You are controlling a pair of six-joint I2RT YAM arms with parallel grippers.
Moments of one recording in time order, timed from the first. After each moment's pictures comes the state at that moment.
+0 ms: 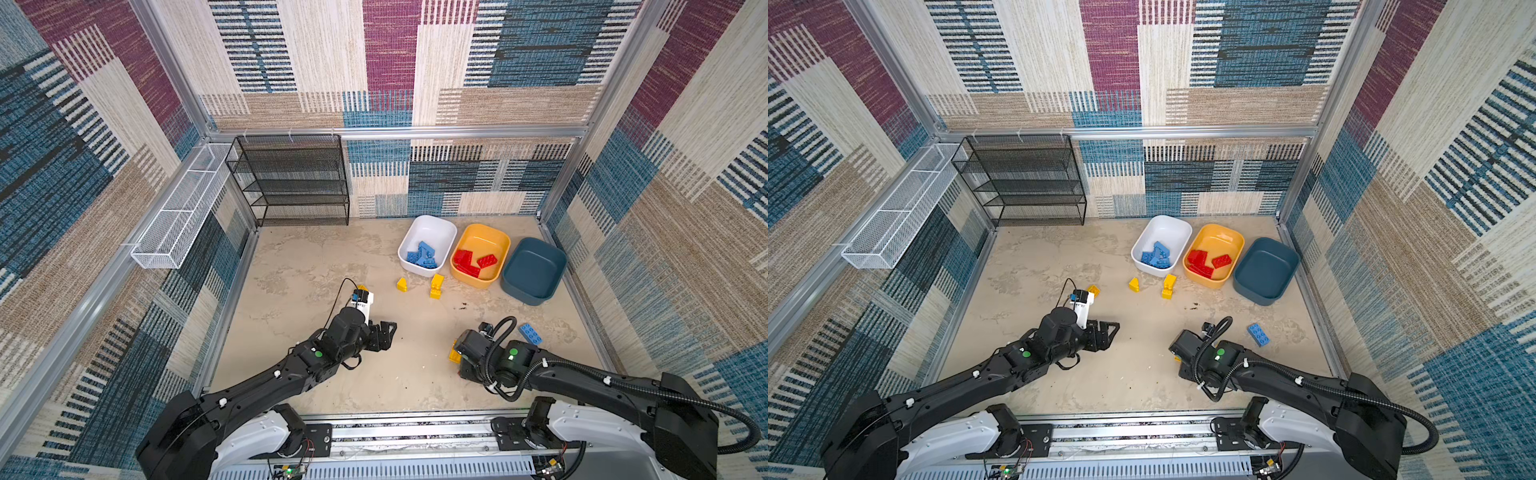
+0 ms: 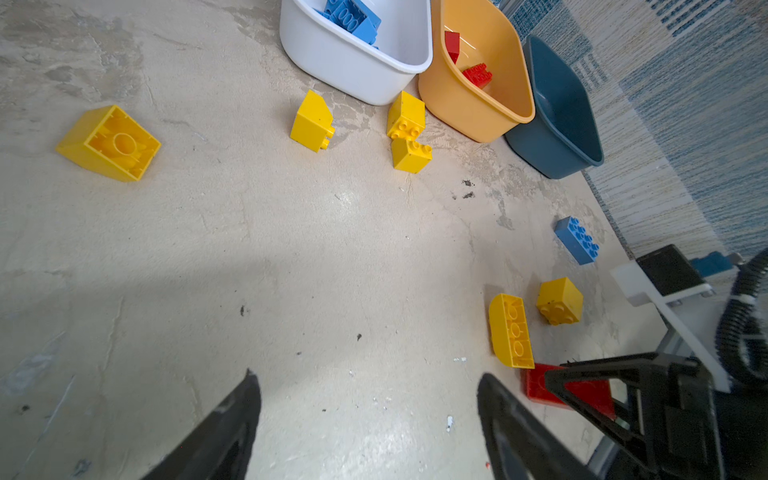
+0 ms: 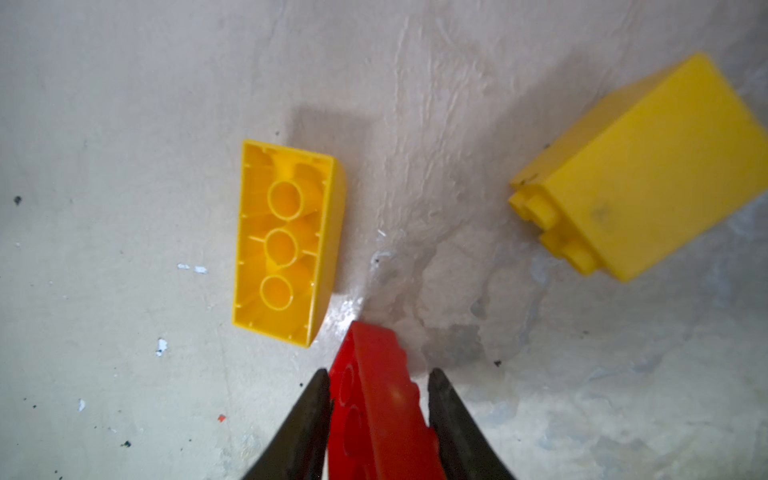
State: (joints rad) left arm -0.76 1.09 0.52 -0.01 -0.02 -0.58; right arm 0.92 1.08 0.55 -0.74 0.18 1.16
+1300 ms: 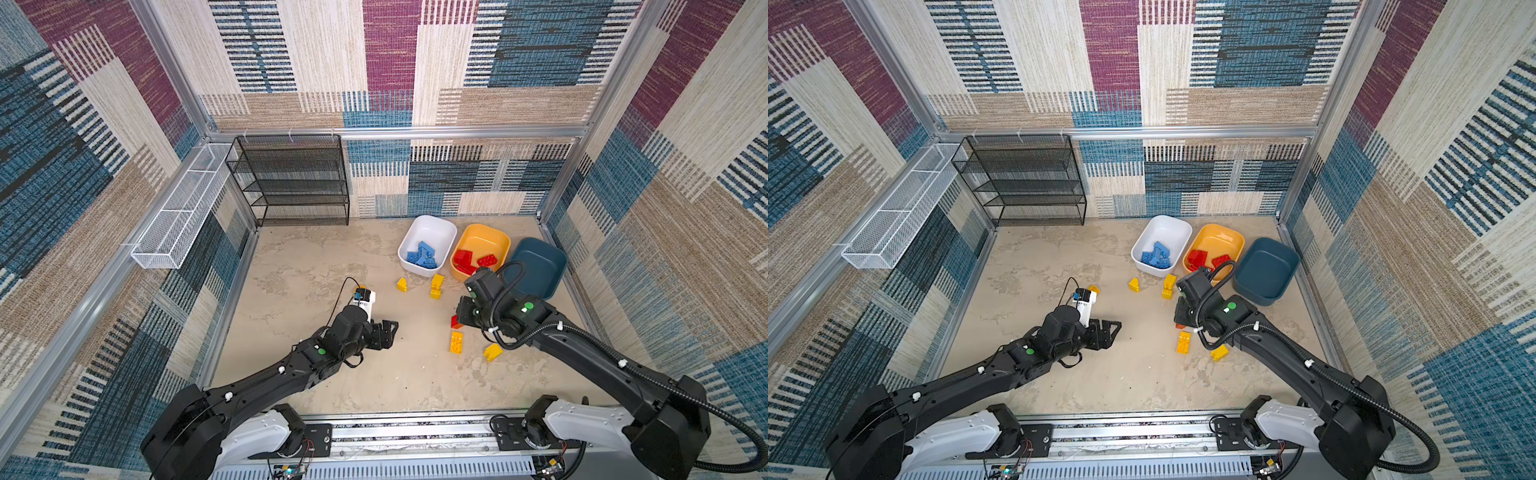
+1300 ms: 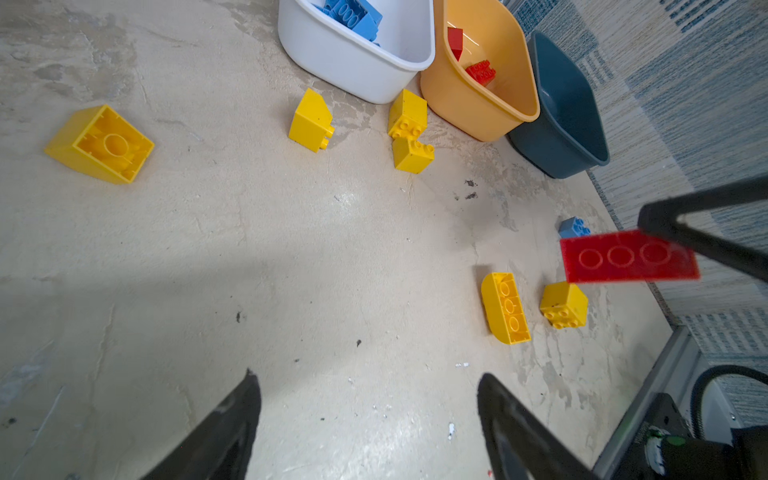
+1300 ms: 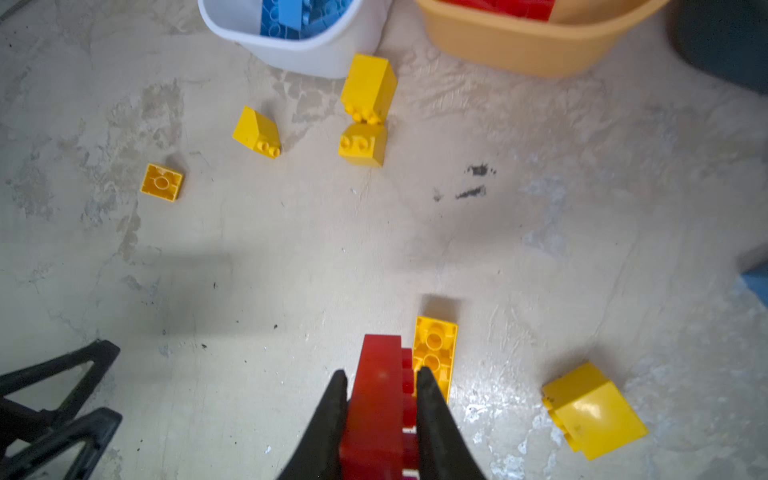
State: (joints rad) left arm -0.76 1.13 0.54 0.01 -0.01 -0.58; right arm 0.60 1.20 1.00 -0.75 0.15 0.74
